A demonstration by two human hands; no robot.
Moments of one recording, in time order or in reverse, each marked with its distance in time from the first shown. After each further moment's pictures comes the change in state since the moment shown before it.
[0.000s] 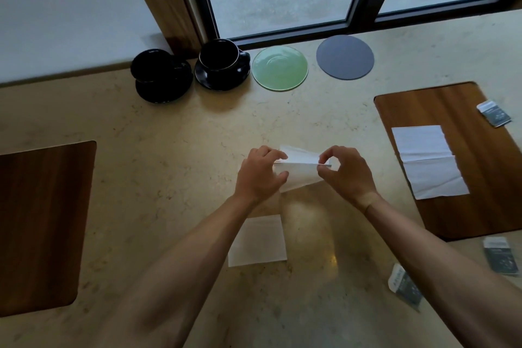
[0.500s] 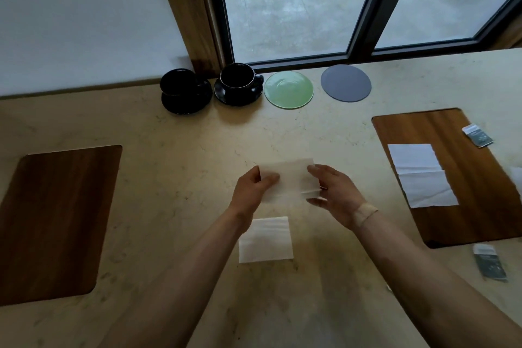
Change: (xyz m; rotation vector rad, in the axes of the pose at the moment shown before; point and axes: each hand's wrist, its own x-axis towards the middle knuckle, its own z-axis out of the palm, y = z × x) left_hand -0.063 0.020 -0.063 -1.073 -0.021 -0.516; right_hand -0.042 -0.070 -0.009 0.988 -0.271 0.563
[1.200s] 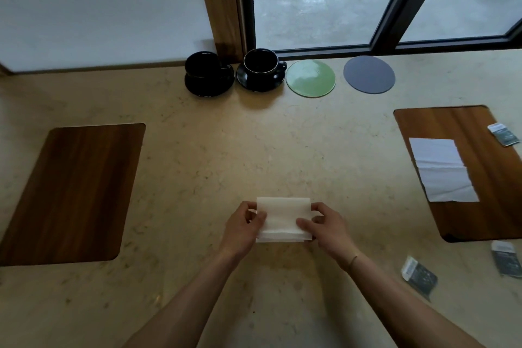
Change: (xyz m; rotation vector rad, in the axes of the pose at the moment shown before) left_hand -0.071 -0.079 -0.059 0.424 0.162 -0.085; right_hand -0.043 0.097 0.030 -0.569 0.050 -0.046
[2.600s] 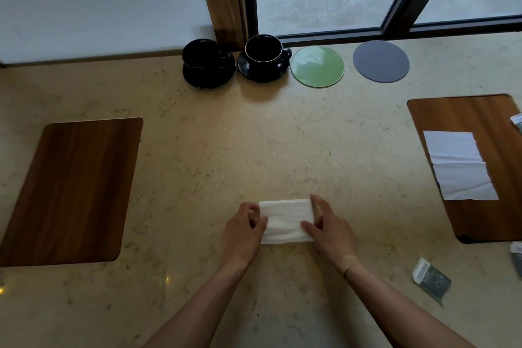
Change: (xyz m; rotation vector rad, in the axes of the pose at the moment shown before) left_hand 0.005 -0.011 0.008 0.361 0.188 0.096; right_hand 0.018 0.020 0.015 -0.494 0.068 -0.117
